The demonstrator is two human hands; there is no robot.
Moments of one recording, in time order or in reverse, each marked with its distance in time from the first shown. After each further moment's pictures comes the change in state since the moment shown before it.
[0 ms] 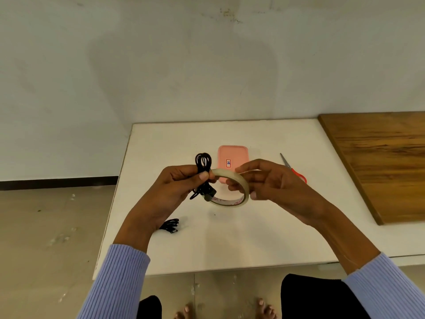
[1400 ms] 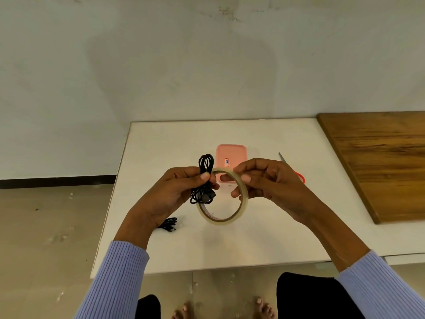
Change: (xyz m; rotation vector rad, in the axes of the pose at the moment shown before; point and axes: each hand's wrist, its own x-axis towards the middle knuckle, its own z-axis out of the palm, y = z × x) left_hand 0.000 0.005 0.005 -0.068 -0.046 -0.150; right_hand 0.006 0.000 0.007 0.041 0.075 -0.067
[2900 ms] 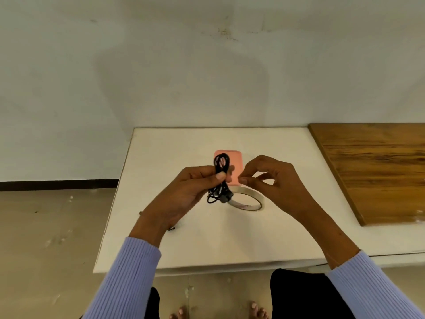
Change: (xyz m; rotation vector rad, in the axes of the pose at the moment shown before) left_hand -0.012 0.012 0.030 -0.021 -0.070 0.063; right_hand -0.008 -0.001 -0.010 -0.647 0.240 -0.266
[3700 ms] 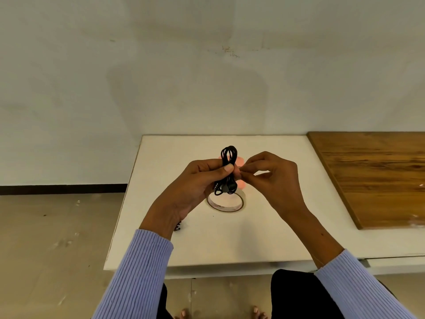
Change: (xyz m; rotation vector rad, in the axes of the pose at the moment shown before) left_hand -0.007 0.029 0.018 -0.006 0.009 0.029; right_hand 0.000 -0.028 0.012 -0.035 0.289 -0.039
